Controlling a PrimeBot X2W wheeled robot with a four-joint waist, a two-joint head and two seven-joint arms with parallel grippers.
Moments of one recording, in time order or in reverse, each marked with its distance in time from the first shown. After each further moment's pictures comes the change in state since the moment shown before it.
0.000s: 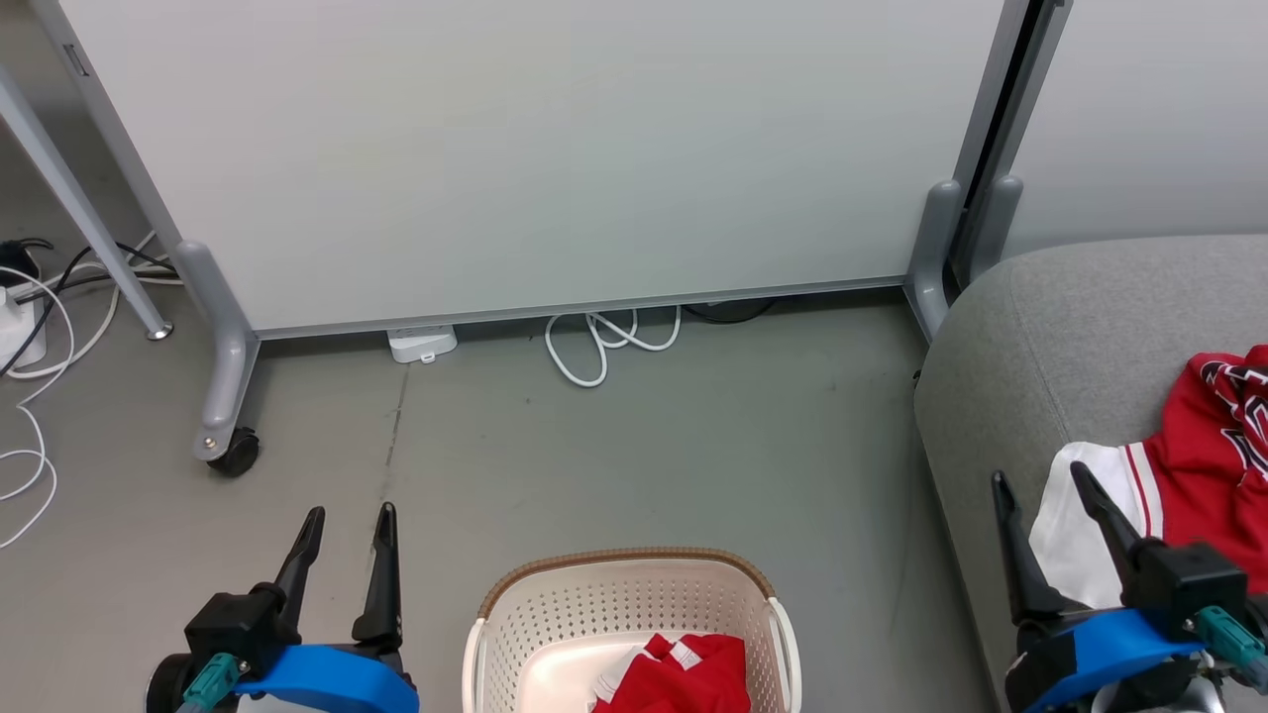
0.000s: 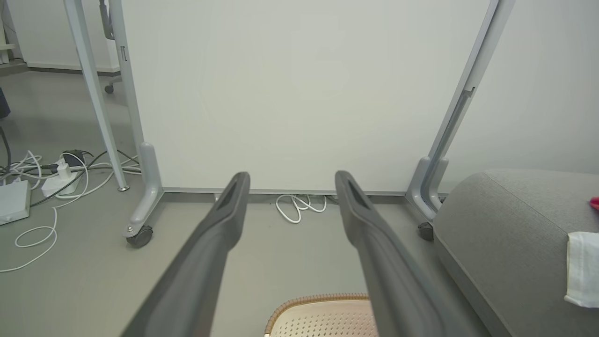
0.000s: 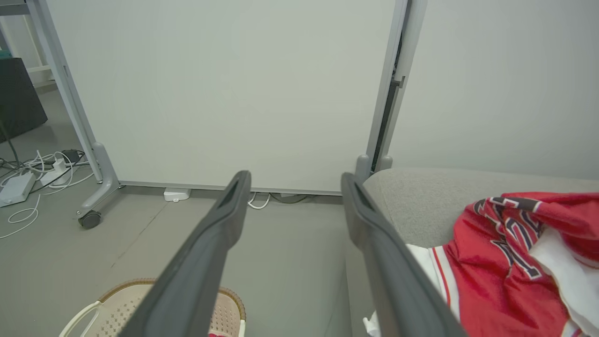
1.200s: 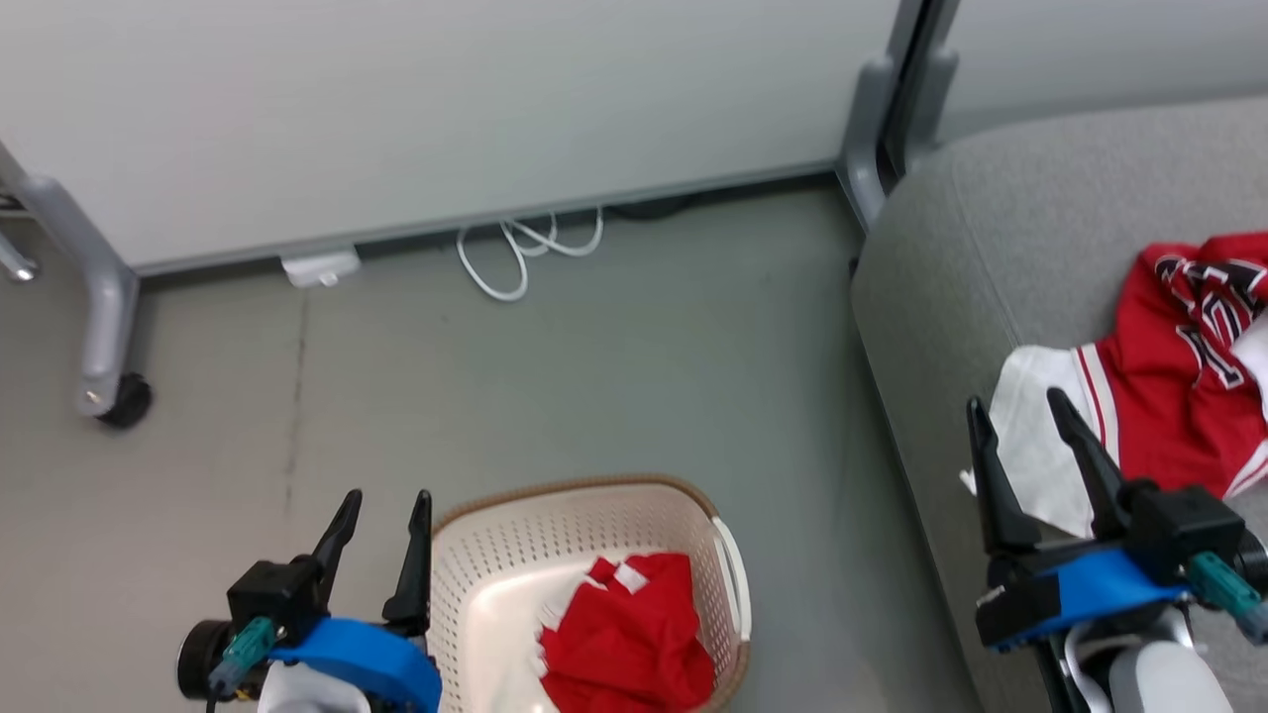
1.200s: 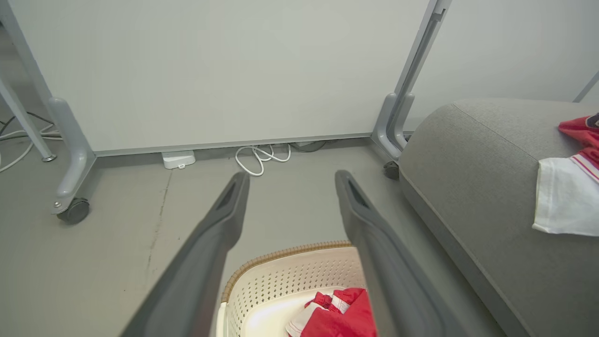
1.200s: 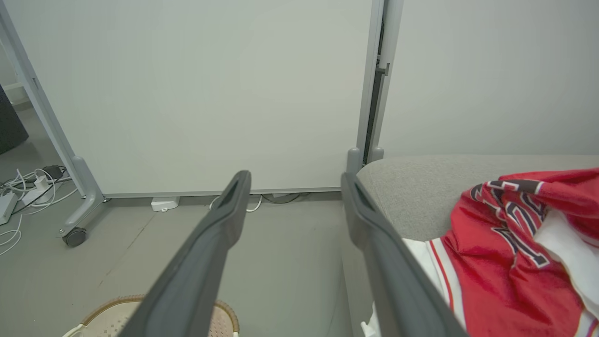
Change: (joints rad) left arm -0.069 0.023 -0.089 0.083 -0.018 0.000 0.000; right arm -0.100 0.012 0.035 0.021 0.043 0.000 -0.062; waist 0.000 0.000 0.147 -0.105
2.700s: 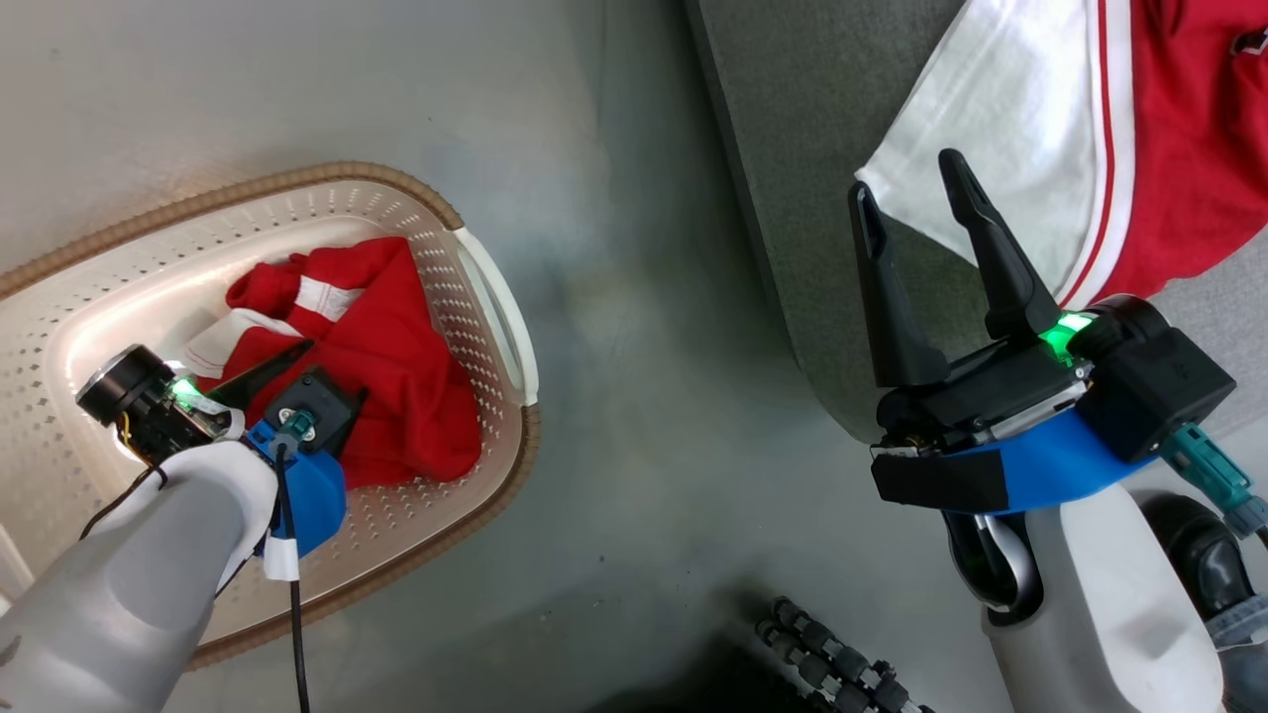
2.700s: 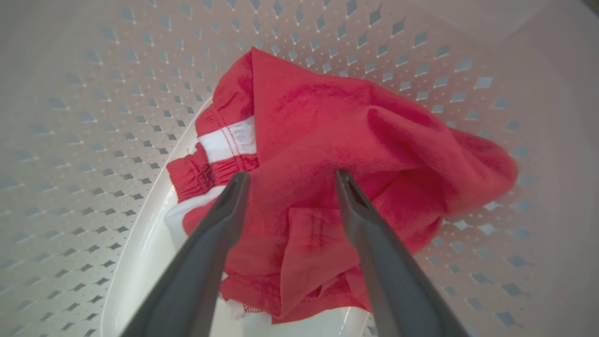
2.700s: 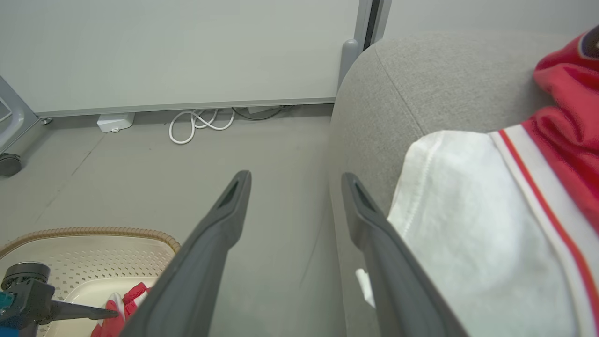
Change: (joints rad) left arm -0.667 0.309 -0.819 0.484 0.035 0.000 0.083; right arm -0.317 0.000 0.235 -0.062 0.141 0.000 -0.117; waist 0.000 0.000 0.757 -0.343
